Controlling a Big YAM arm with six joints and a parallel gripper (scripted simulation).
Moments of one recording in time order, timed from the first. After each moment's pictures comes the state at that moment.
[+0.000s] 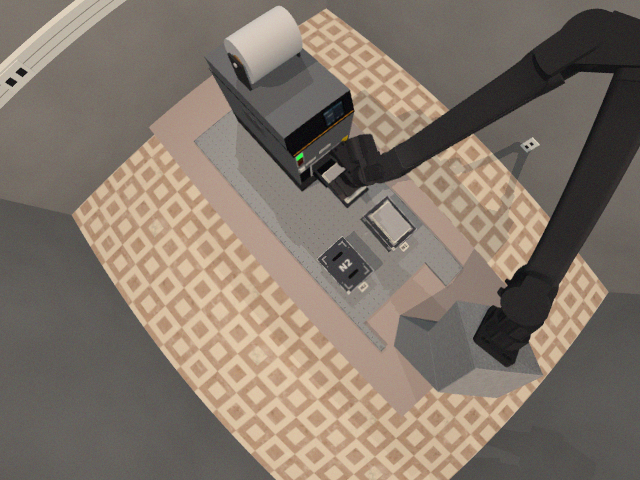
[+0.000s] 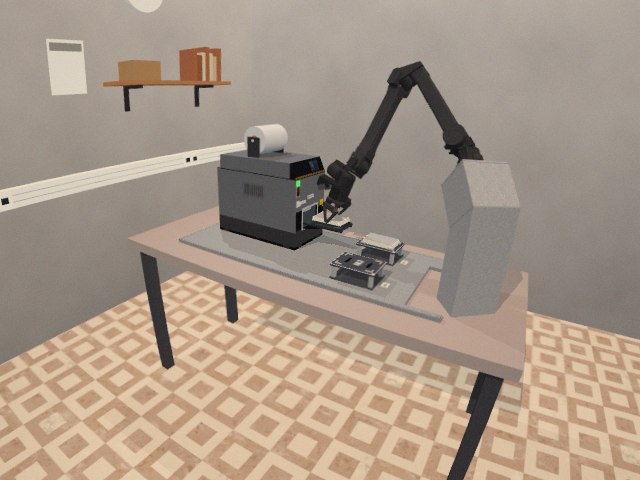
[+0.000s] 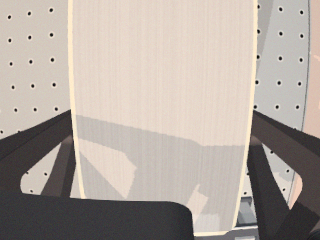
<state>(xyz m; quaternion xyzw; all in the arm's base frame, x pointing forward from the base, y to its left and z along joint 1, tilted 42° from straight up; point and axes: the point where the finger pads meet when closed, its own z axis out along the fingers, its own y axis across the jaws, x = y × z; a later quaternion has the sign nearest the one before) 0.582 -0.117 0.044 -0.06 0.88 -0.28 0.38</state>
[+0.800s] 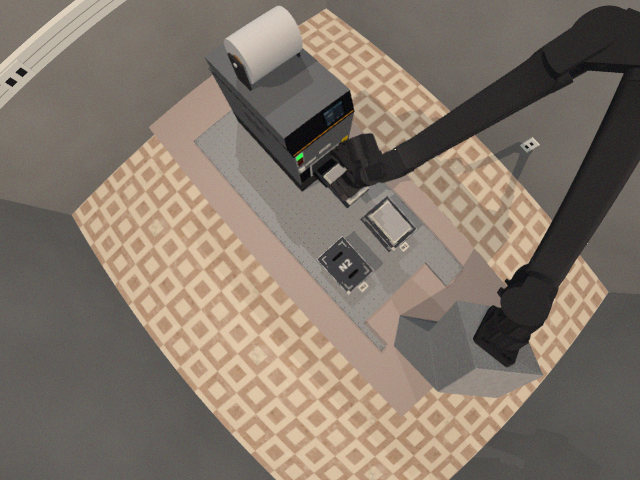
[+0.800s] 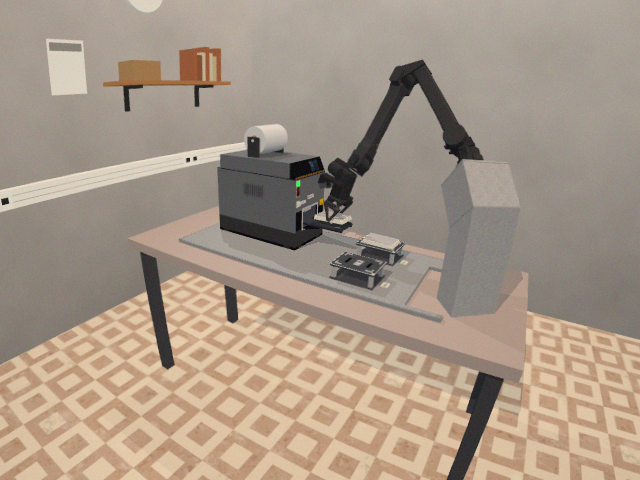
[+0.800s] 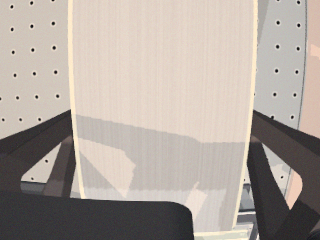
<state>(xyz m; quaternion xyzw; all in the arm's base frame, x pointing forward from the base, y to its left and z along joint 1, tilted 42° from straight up) 0.571 -0.115 0.047 -0.06 0.89 -0.28 0.37</state>
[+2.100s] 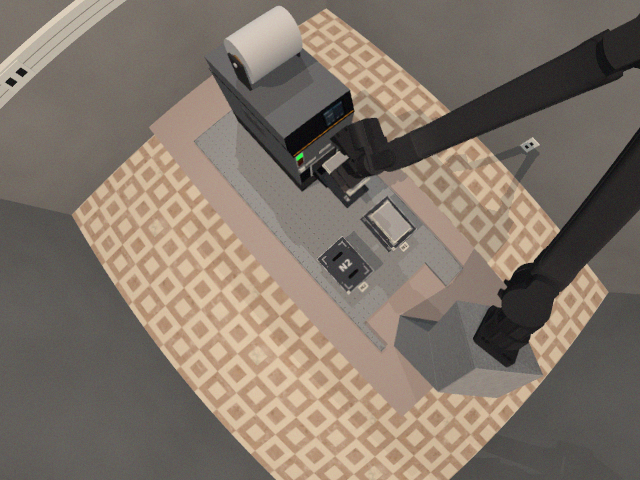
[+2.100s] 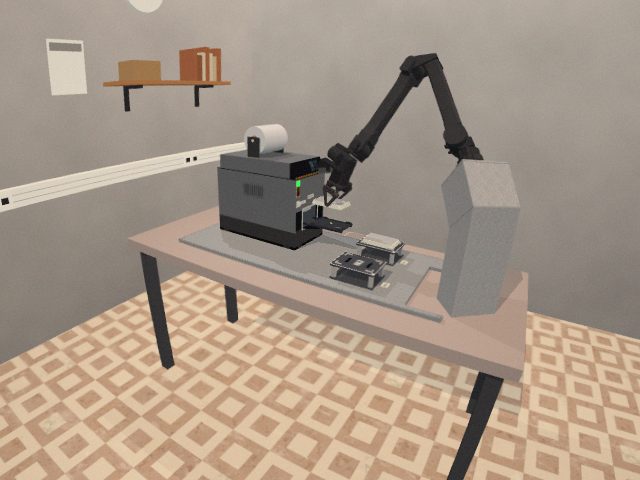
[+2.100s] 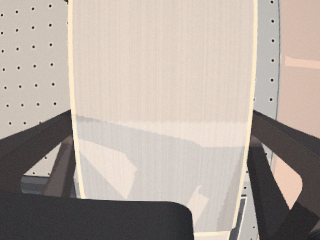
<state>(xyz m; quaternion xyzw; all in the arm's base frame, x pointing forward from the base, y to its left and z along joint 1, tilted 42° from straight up) 0.558 -0.086 0.096 -0.06 0.88 -0.28 0.39</state>
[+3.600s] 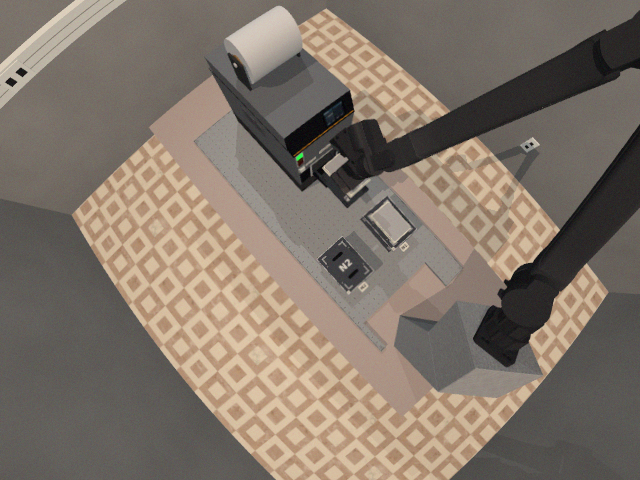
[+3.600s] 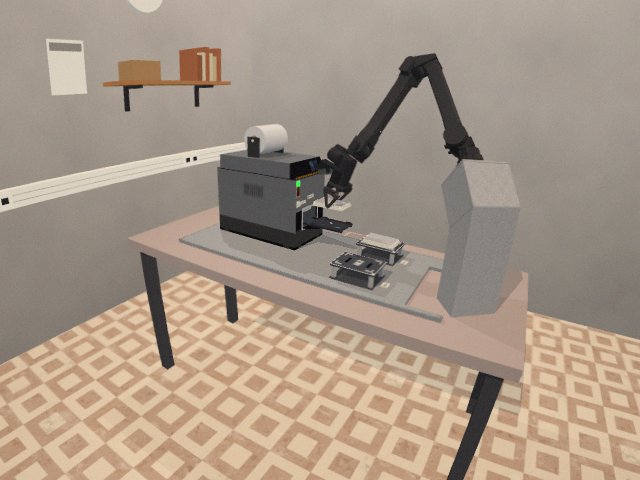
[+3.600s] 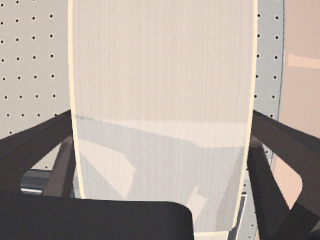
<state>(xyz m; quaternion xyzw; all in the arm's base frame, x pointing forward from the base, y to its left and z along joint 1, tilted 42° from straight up) 0.556 -0.087 0.090 -0.07 0.88 -0.28 0.37</state>
